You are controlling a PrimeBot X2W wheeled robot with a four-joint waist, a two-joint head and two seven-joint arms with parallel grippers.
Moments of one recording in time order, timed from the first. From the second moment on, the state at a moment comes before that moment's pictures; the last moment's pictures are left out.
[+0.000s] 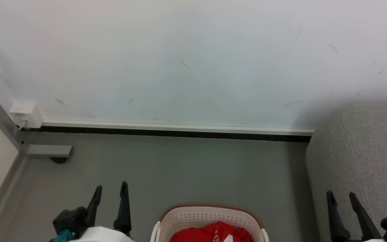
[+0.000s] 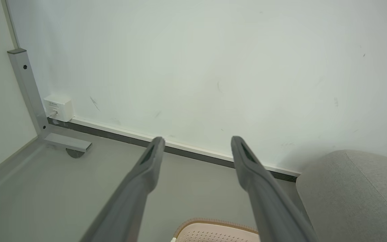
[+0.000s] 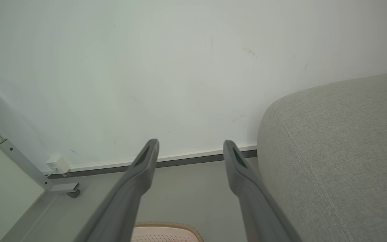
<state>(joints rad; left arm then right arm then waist) -0.06 0.11 -0.19 0.15 -0.37 0.15 -0.17 -0.02 -0.10 0.06 0.24 0.48 0.13 -0.18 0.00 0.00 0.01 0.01</state>
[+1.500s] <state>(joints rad) -0.02 0.07 -0.11 0.21 -0.09 0.04 -0.26 0.01 -0.07 0.00 0.30 0.25 0.13 -0.26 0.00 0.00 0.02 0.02</state>
